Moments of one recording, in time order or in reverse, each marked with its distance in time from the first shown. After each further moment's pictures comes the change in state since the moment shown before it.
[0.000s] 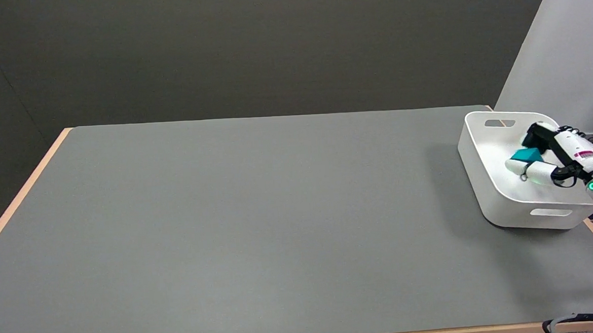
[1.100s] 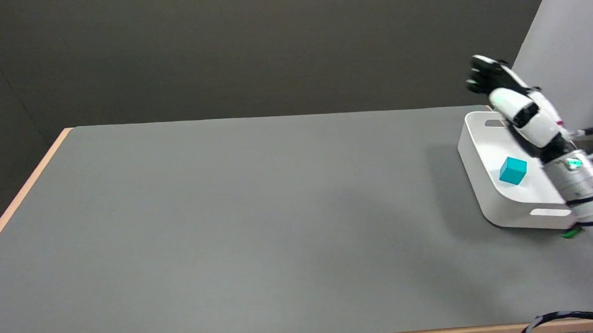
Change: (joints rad) arm -0.015 0.007 -0.253 -0.157 0.382 -0.320 0.458
